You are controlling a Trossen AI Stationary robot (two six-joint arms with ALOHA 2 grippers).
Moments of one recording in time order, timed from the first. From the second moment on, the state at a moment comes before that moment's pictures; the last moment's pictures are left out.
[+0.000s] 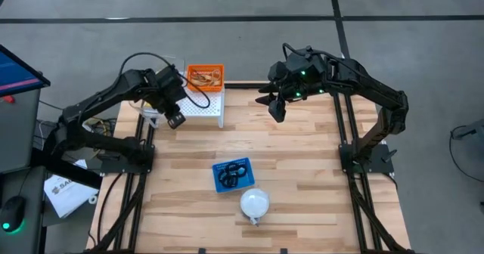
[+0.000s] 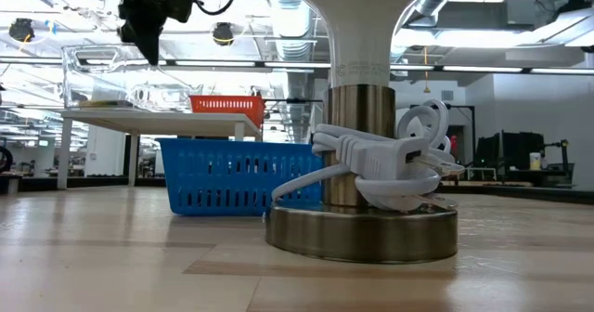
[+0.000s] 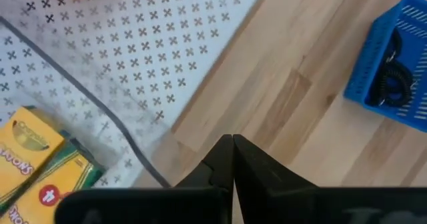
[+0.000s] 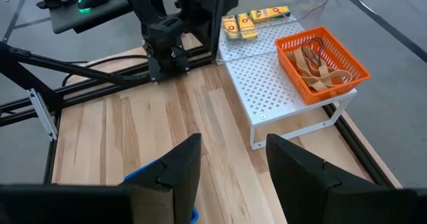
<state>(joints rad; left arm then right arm) 0.55 1.20 1.29 -1.34 0.03 -0.05 -0.14 1.63 2.12 -1.09 0.04 0.17</state>
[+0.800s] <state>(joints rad) 0.57 1.21 1.29 -1.43 0.03 0.05 -0.13 1.63 2.12 -1.09 0.04 0.20</state>
